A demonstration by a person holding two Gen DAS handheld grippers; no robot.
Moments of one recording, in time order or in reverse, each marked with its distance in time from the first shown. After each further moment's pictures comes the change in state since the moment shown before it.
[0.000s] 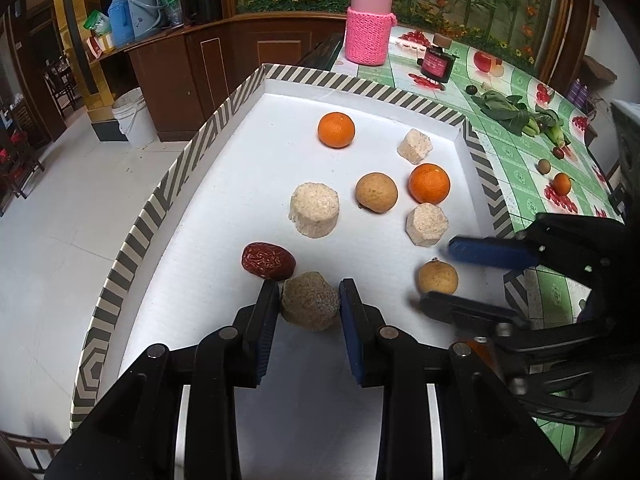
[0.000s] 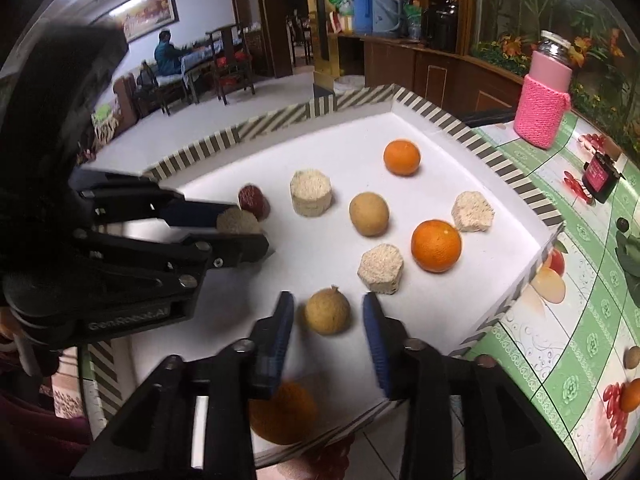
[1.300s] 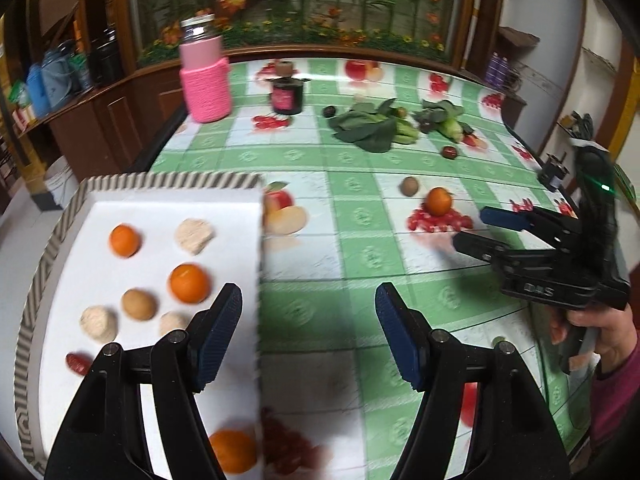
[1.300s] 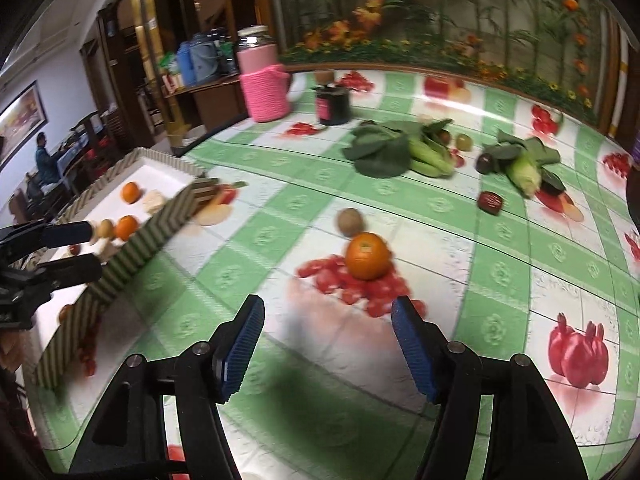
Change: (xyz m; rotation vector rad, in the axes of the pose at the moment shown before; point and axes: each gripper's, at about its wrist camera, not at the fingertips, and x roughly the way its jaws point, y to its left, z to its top) left arm -0.020 -0.158 0.045 0.214 -0.091 -0.191; right arm -0.127 -0.193 -0.117 0.432 -0.105 -0.363
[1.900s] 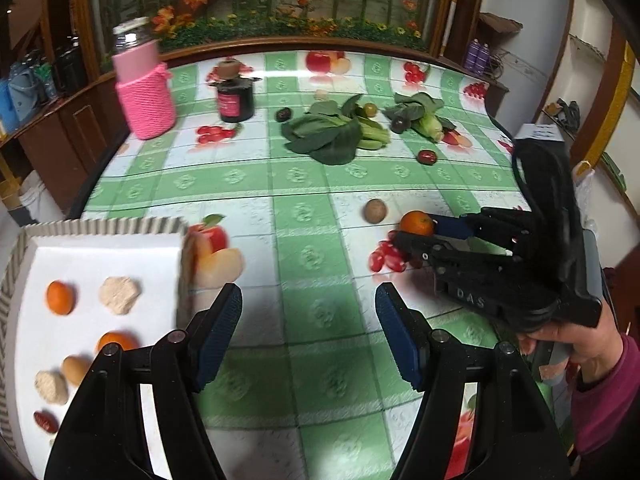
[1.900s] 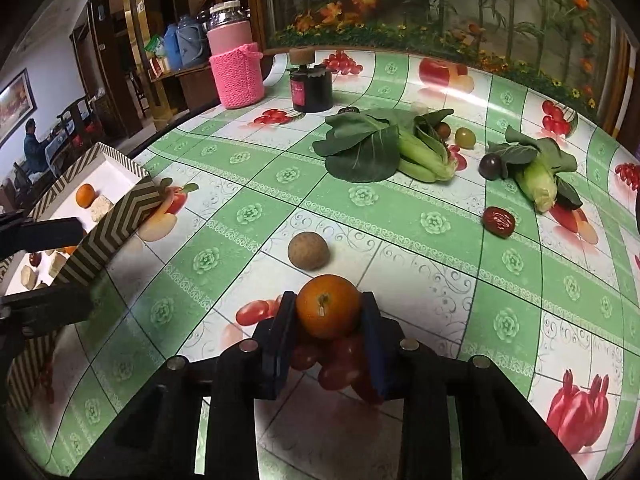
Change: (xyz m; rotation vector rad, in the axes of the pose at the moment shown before) left arm 0.047 -0.036 0.042 0.049 0.042 -0.081; right arm 0.047 -0.019 0.026 -0.027 0.054 -0.021
